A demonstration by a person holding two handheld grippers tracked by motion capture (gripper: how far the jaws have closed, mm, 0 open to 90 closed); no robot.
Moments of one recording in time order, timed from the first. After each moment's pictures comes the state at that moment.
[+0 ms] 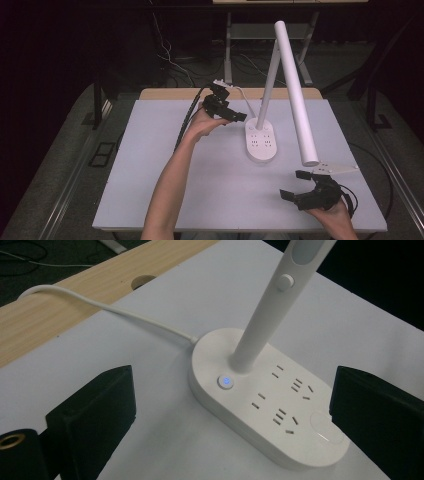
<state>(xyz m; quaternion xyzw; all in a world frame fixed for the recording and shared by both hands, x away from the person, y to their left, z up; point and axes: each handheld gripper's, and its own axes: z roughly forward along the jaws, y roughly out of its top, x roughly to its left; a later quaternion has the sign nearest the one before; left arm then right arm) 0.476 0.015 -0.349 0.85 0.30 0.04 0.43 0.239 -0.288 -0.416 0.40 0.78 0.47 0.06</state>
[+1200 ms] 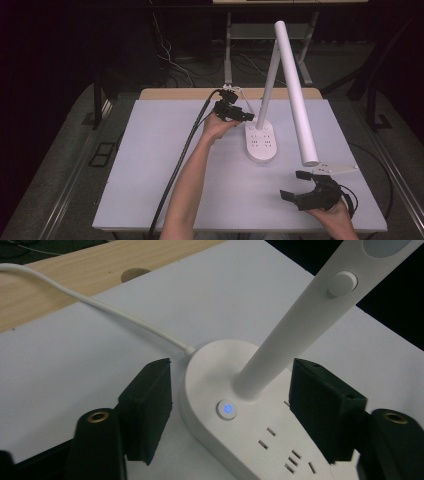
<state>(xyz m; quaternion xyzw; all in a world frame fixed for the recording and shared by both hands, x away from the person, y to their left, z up) 0.492 -0.015 -0.386 0.83 0.34 0.02 0.45 0.239 -0.289 -0.416 0.40 0.79 0.47 0.06</state>
